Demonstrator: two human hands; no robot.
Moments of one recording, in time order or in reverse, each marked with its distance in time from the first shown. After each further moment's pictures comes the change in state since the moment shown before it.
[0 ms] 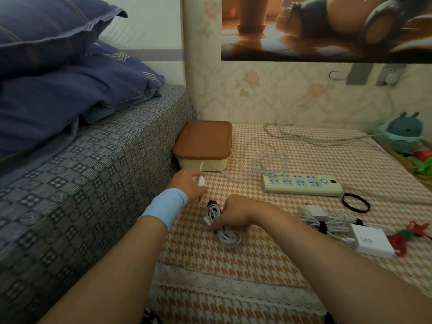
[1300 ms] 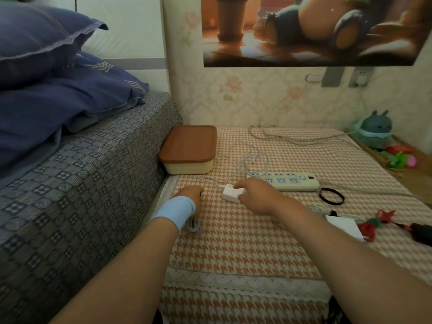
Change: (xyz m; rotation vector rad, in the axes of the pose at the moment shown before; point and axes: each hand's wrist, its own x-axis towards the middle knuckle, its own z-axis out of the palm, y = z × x) left_hand -0.004 0.037 0.036 0.534 -0.312 -0.033; right_hand -0.025 0.073 -0.035 -0.176 0.449 -0.139
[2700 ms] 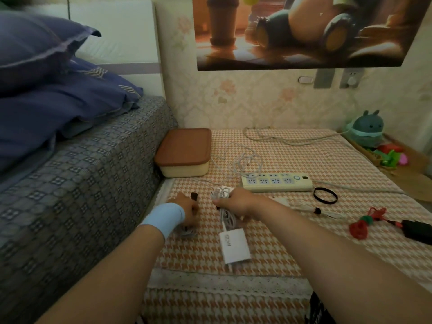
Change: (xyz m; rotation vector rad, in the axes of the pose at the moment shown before) left_hand -0.013 -0.004 0.005 0.246 -0.151 0.014; right_hand -0.002 -0.026 0.010 0.453 -0.187 0.274
